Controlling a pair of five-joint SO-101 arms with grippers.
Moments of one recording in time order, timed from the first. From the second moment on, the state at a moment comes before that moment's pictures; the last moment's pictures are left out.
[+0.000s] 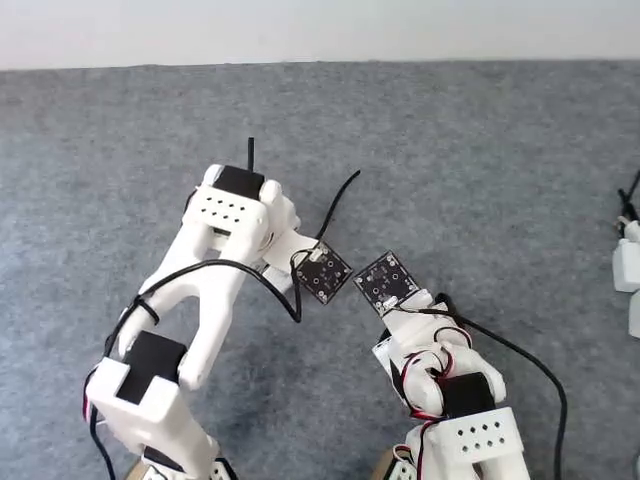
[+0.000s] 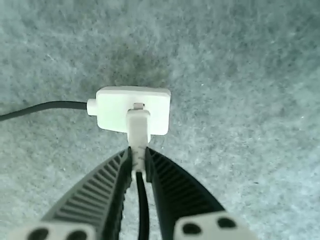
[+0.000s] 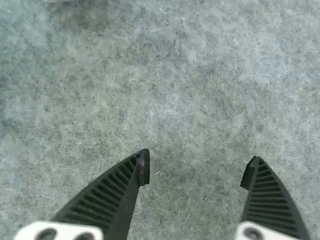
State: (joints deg) left arm 15.8 15.3 4.7 82.8 -102.4; right arm -15.4 -76.8 80.8 60.5 23.6
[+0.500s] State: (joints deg) left arm 17.3 15.3 5.0 82.8 -102.4; right arm -15.4 -76.8 80.8 60.5 23.6
